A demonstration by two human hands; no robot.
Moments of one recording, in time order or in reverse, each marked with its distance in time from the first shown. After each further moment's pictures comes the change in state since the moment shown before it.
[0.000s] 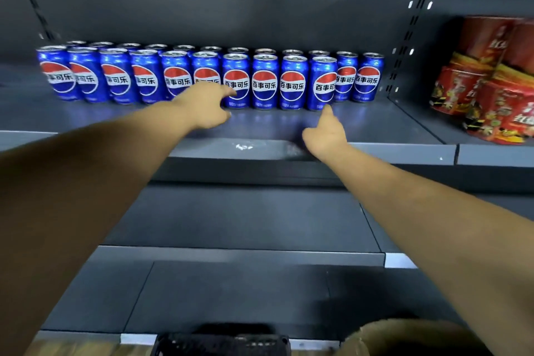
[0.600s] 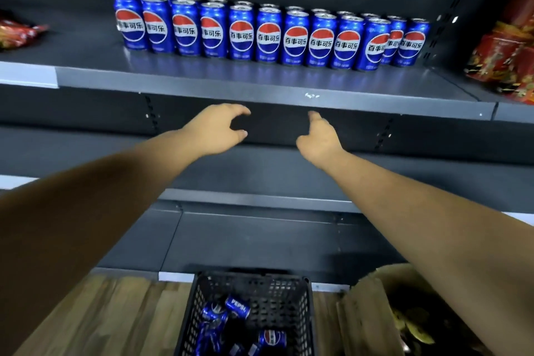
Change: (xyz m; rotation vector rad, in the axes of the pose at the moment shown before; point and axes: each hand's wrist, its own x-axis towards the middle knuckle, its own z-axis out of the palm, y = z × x) left_hand -0.169 -0.089 0.031 -0.297 -0.090 -0.014; right_hand -0.145 -0.051 0.101 -0.128 -0.168 -0.043
